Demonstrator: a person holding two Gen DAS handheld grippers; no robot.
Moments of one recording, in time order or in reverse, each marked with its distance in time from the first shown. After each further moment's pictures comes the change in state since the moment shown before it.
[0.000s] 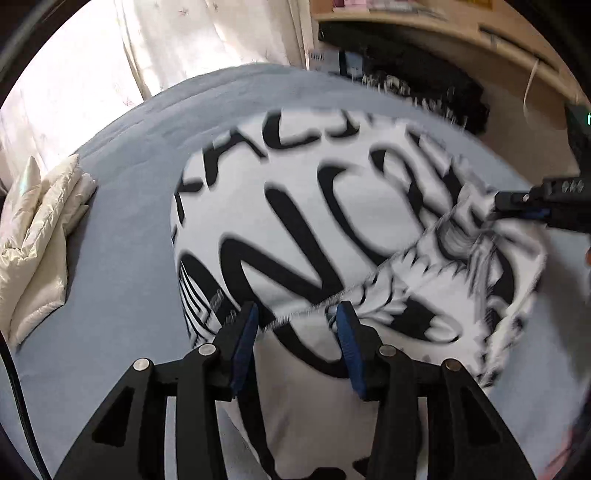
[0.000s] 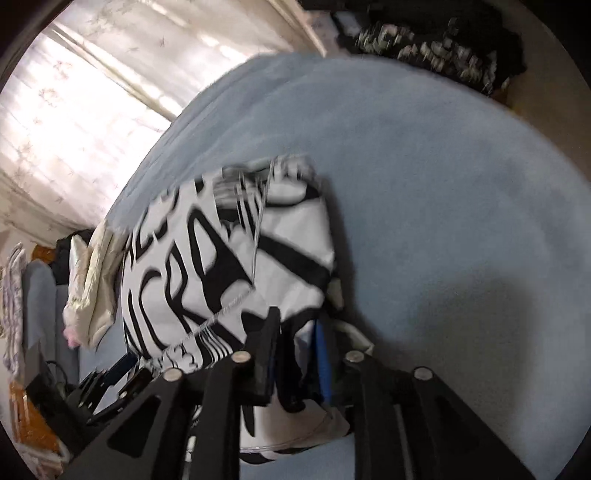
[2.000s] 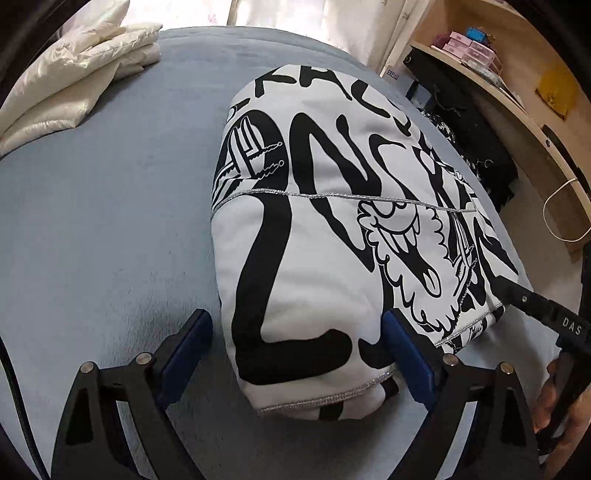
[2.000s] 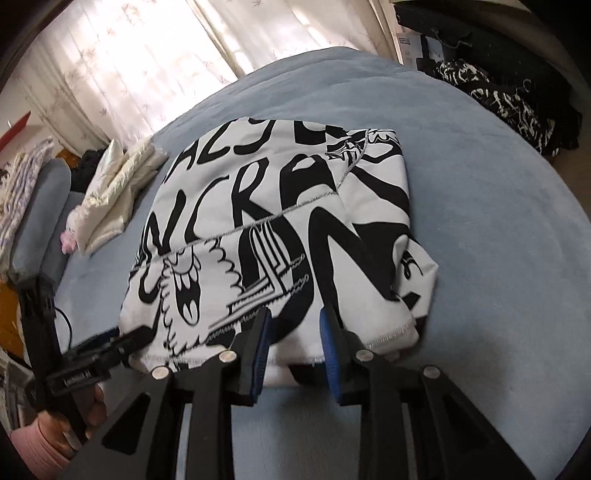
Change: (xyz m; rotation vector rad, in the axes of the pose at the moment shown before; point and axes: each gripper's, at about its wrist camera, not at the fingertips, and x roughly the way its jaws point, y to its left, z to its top) left arm -0.001 0.034 -0.089 -0.458 0.045 -0.100; right arm 0.004 0.038 -0.078 -0.352 0.048 0.023
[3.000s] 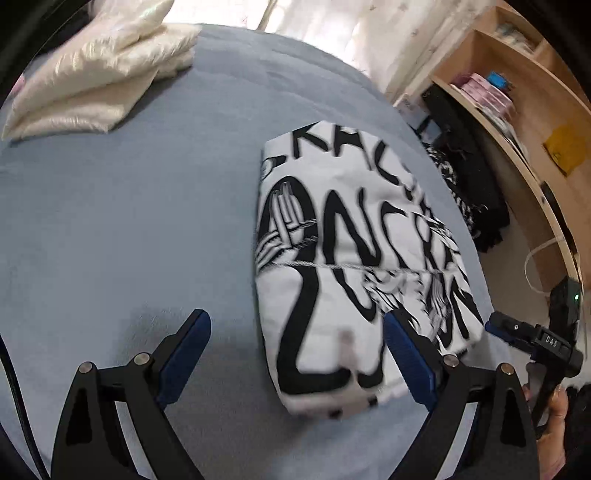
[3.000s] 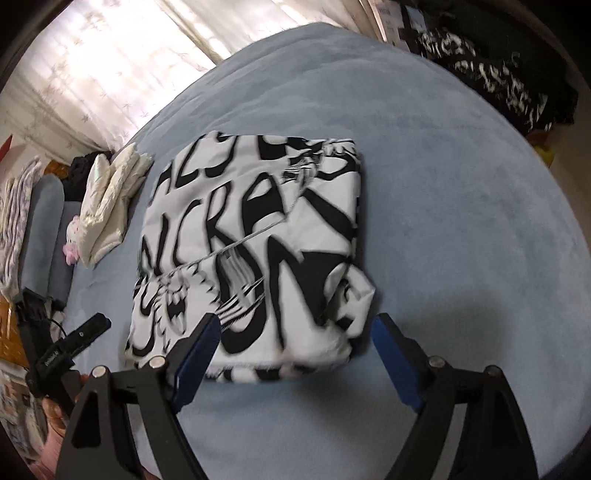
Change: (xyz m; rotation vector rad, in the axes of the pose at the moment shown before) left arm -0.044 0.042 0.042 -0.171 0.005 -0.066; right arm -0.014 -0.049 0.051 0.110 0.148 0.038
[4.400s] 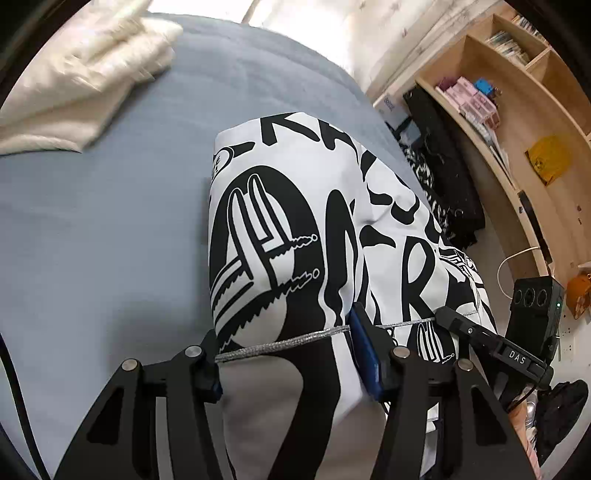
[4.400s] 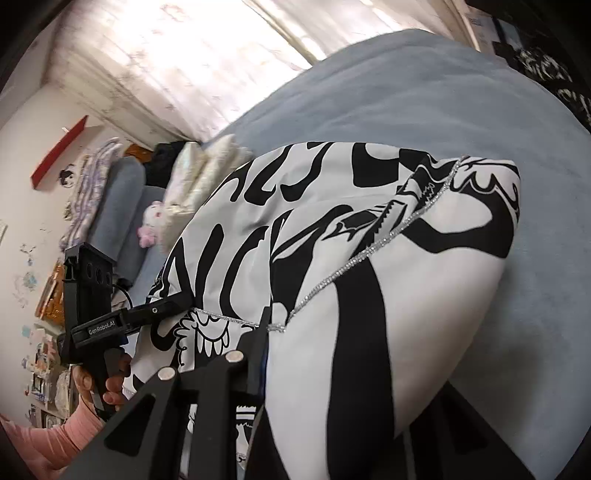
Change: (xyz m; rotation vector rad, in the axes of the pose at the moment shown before) left arm -0.021 -0.001 0.042 0.020 0.023 -0.106; right arm 0.028 0.102 0.014 -0.166 -0.043 0.336
